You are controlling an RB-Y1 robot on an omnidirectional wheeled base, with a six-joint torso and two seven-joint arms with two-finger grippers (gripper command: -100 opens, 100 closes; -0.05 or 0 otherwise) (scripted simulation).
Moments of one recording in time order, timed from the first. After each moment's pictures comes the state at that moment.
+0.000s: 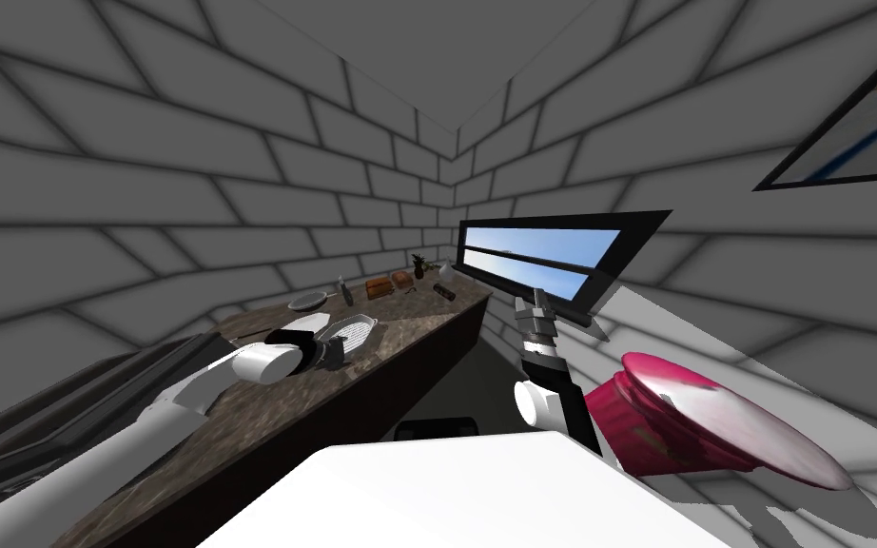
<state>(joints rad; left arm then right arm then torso) 0.16 1.01 -0.02 -1.82 0.95 0.96 0.72 0.45 0.05 -0.04 -2.21 -0.10 -0.45 0.07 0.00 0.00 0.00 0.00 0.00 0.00</state>
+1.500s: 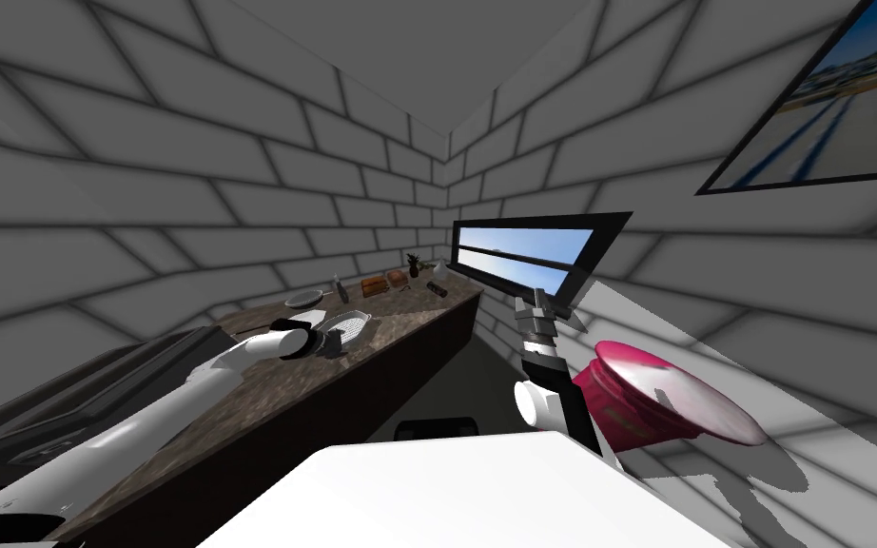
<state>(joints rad) -0.09 1.00 -0.10 -1.39 1.11 0.92 0.43 0.45 0.05 -0.04 -2.21 -0.10 -0.45 0.07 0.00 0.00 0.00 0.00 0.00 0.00</state>
